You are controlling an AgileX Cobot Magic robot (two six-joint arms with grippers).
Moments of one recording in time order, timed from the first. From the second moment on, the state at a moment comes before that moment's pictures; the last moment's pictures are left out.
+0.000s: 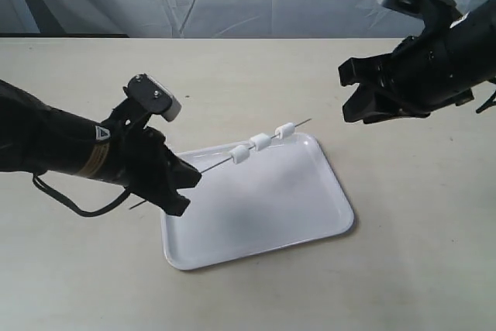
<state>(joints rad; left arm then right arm) -0.41 1.64 -0.70 1.75 -0.47 -1.49 0.24 1.48 -0.98 0.62 0.79 -0.32</state>
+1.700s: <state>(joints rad) -0.41 1.12 -0.37 1.75 -0.61 -1.77 0.24 1.65 -0.64 1.74 0.95 -1.12</state>
